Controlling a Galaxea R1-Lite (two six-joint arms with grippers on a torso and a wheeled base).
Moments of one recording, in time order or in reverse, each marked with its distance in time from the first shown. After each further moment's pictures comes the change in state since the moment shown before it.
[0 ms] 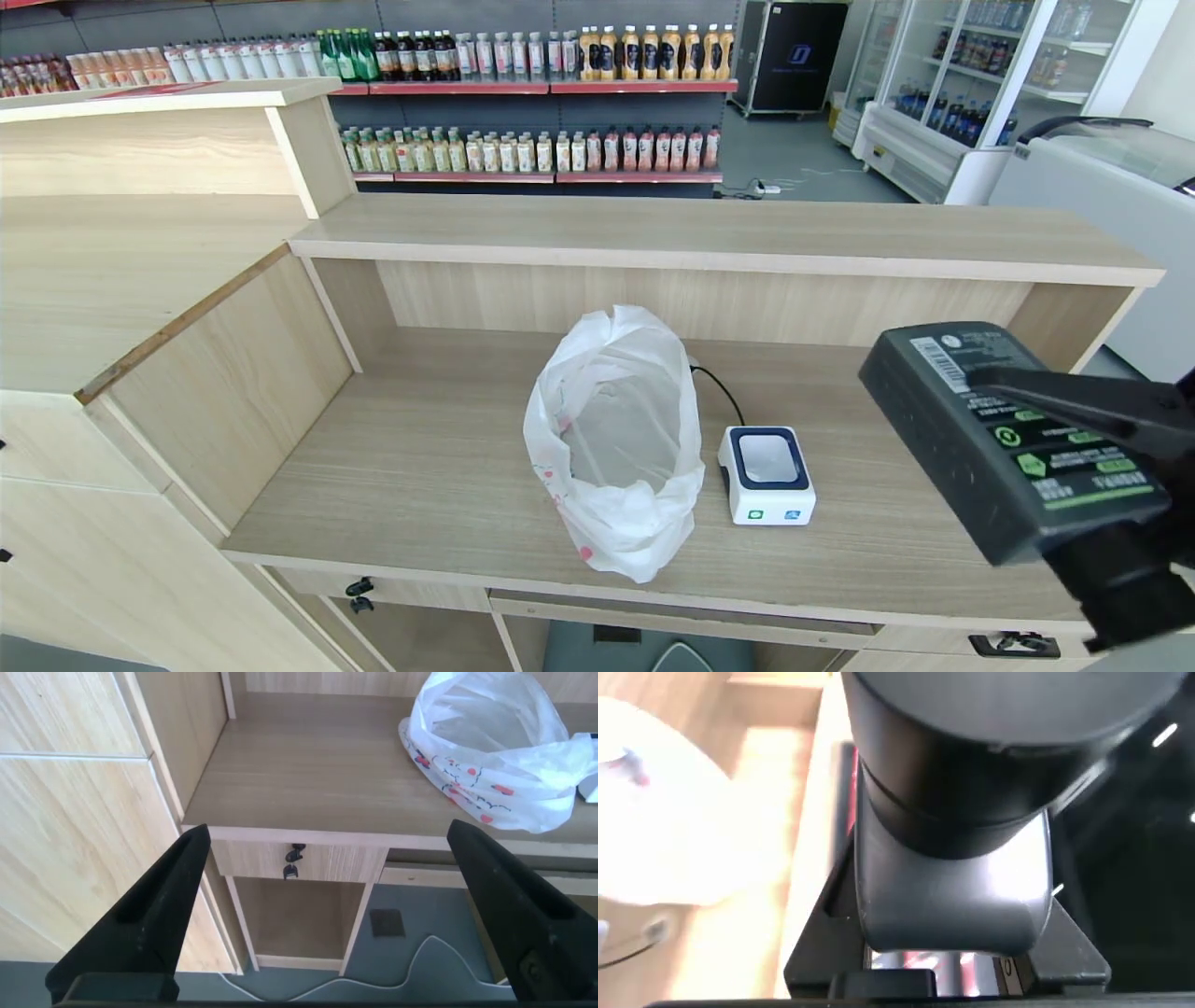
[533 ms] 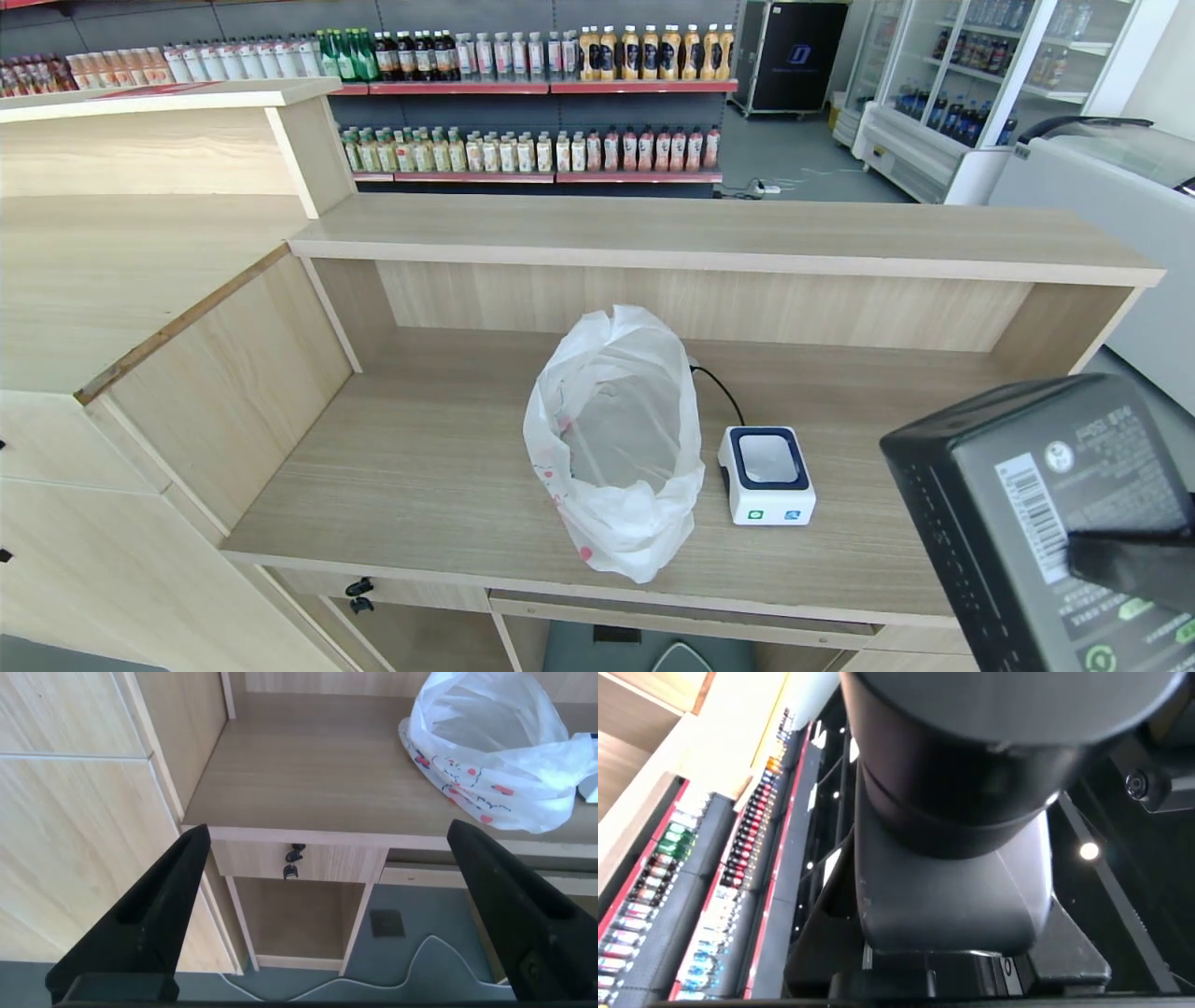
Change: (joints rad) left arm 0.000 0.000 0.000 0.000 0.000 0.000; right arm 0.267 -0.036 0.061 -0.157 0.066 -0.576
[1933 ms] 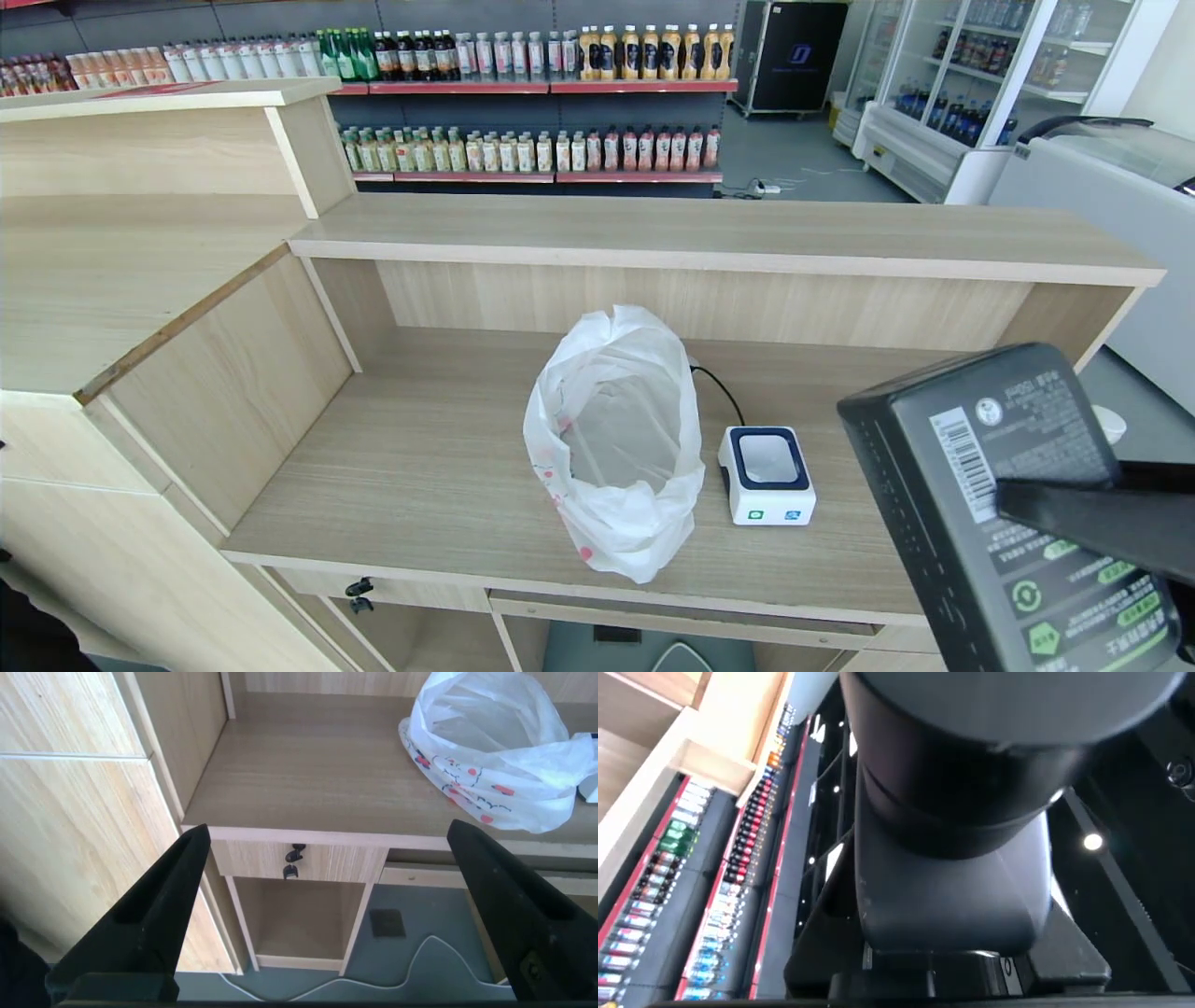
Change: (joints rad) left arm 0.000 0.000 0.000 0.000 0.000 0.000; right arm -0.014 0.093 0.005 -0.131 0.004 0.041
